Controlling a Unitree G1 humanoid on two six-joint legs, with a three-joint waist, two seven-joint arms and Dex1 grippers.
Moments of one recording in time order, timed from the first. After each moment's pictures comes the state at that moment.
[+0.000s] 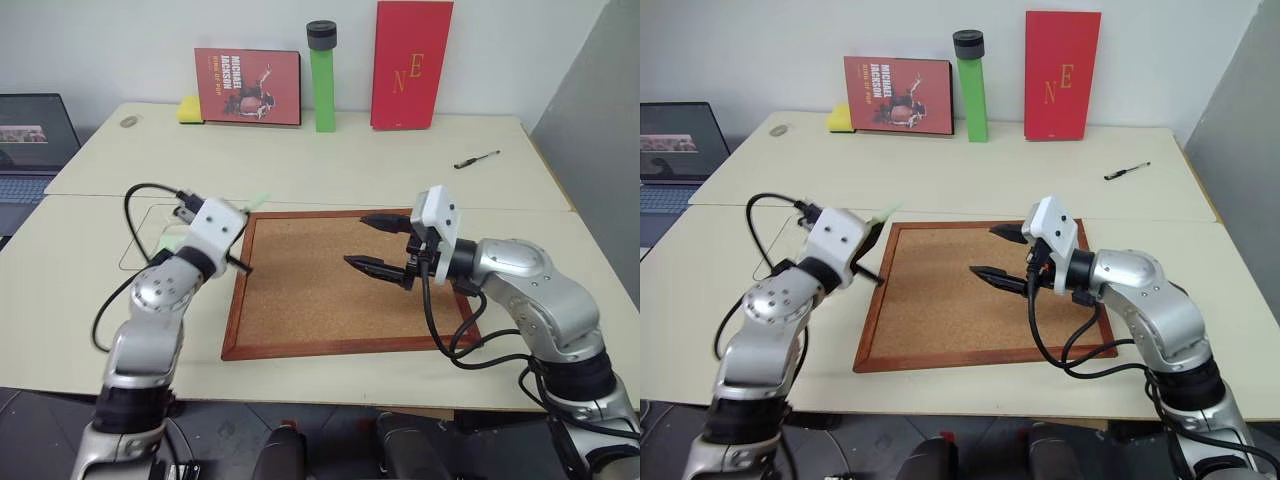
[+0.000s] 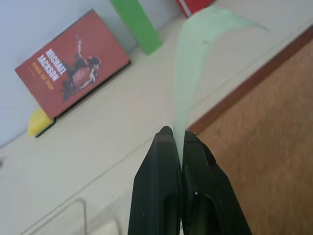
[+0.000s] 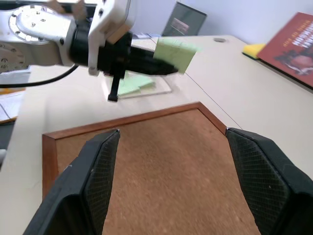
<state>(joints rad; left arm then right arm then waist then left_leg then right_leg) -0.26 0.56 0.10 -0.27 0.09 0.39 -0.45 -0.56 -0.49 0.16 -0.37 0.45 0.61 0.80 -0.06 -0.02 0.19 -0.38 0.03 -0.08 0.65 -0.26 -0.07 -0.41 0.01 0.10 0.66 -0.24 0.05</state>
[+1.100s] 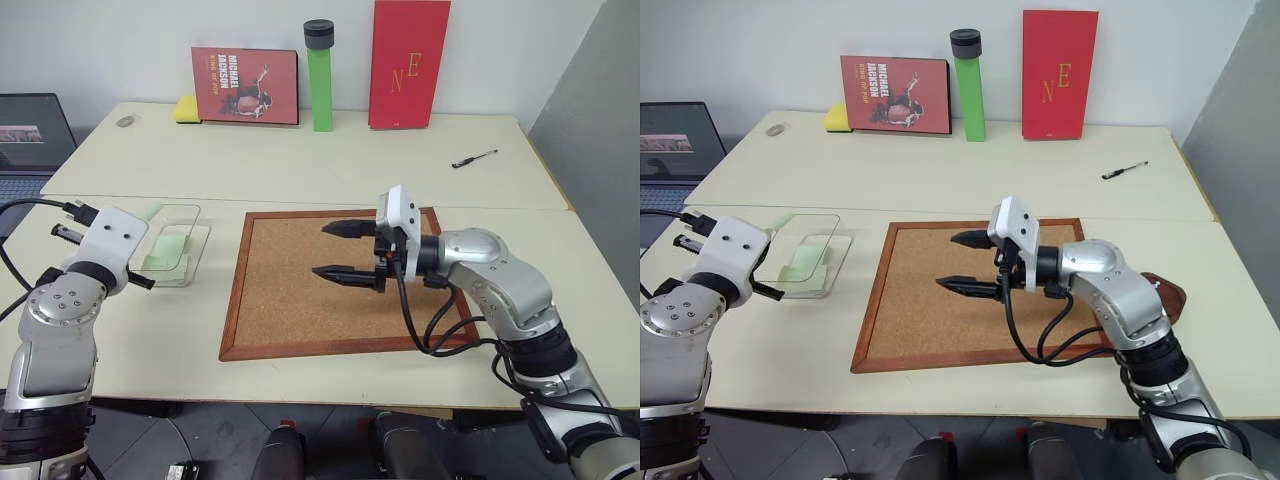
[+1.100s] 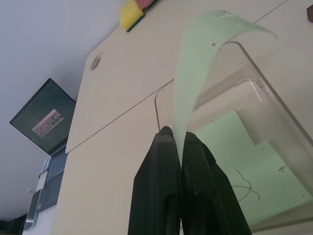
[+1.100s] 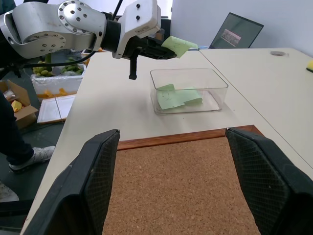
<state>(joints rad) -0.17 0.75 0.31 -0.15 0.12 0.50 -0.40 -0.66 -0.40 0.26 -0.23 0.44 0.55 0.91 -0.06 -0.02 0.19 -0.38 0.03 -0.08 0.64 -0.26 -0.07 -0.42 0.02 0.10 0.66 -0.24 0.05</state>
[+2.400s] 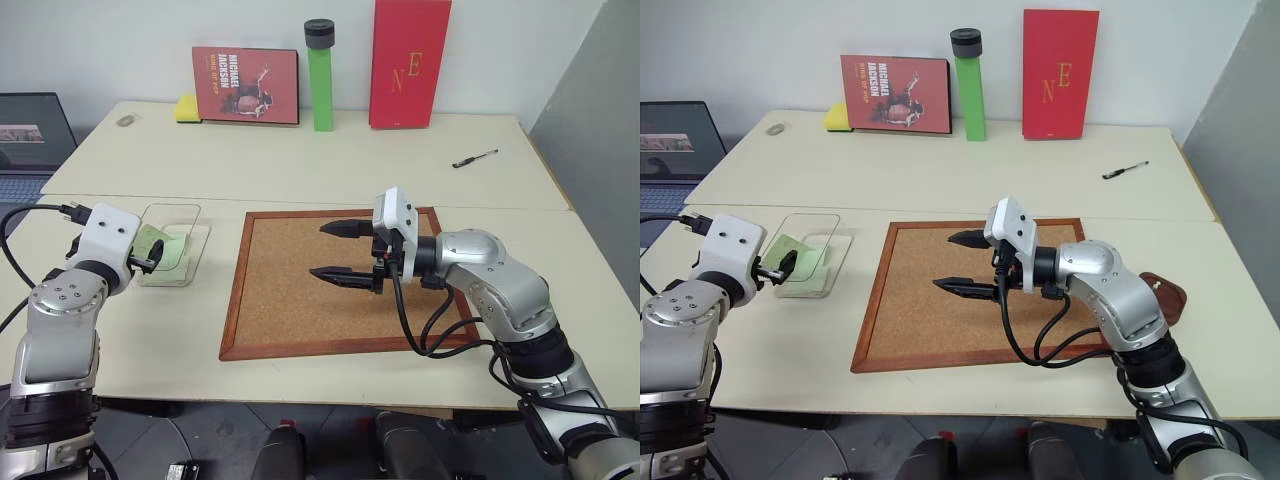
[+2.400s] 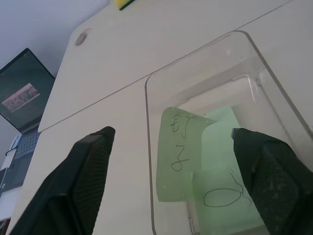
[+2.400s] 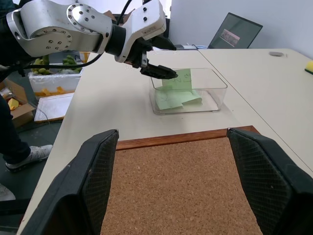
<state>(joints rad) -0.26 0.74 0.31 -0.06 0.01 0.53 -0.40 -0.65 -0.39 0.26 -0.24 0.42 0.55 0.91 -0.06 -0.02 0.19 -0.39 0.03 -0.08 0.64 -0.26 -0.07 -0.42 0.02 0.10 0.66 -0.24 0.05</state>
